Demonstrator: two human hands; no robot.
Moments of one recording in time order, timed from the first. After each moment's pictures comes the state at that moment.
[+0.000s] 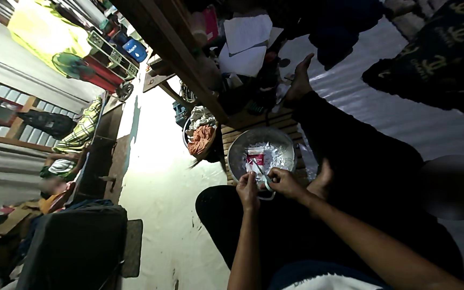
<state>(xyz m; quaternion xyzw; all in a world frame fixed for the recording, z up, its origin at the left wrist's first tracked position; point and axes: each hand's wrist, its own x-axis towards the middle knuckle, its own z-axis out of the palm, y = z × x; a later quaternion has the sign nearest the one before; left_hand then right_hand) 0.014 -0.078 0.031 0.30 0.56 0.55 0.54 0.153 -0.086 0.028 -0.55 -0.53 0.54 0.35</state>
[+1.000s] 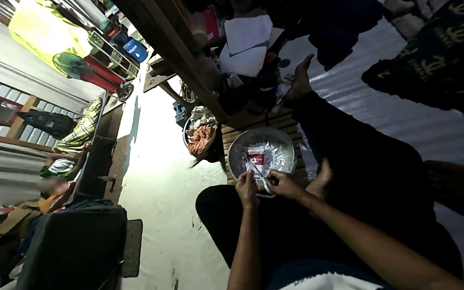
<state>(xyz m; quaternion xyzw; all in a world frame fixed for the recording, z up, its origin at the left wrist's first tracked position) 0.016 -0.074 0.039 0.28 0.57 0.55 0.54 0.152 -0.089 0.029 -0.55 -0.56 0.54 0.31</state>
